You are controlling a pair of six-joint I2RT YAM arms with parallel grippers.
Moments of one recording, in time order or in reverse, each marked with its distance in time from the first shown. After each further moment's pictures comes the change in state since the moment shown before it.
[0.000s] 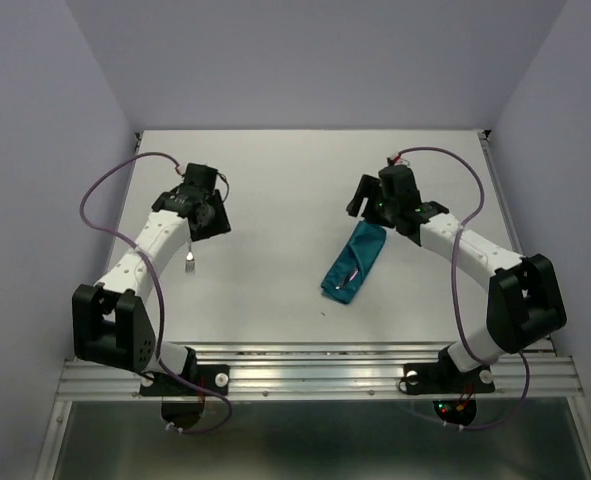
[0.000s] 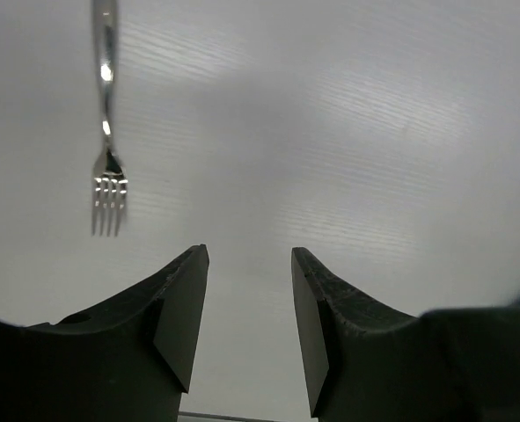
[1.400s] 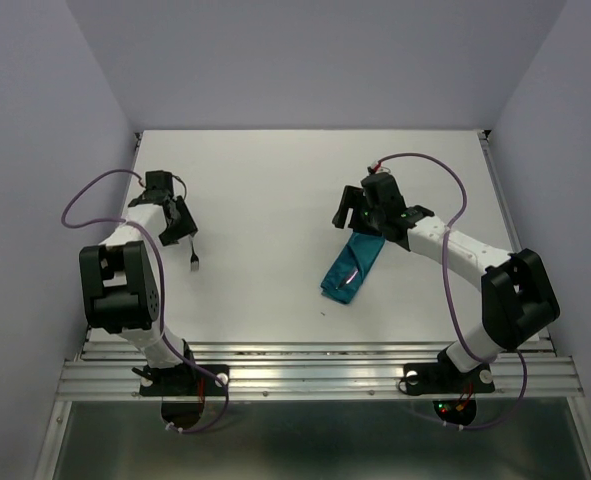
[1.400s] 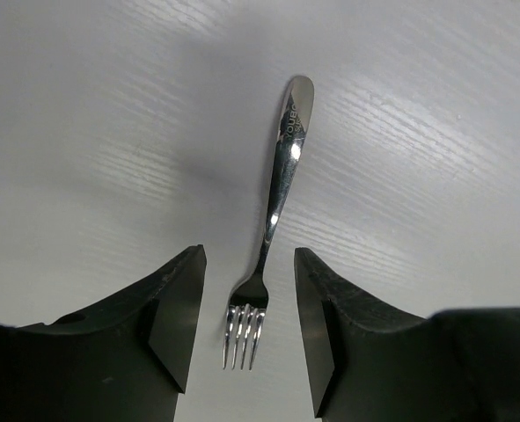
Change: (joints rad) left arm 0.405 0.224 -0.095 0.257 0.092 0.129; right arm 0.151 0.034 -0.001 -0.012 -0.014 -0.006
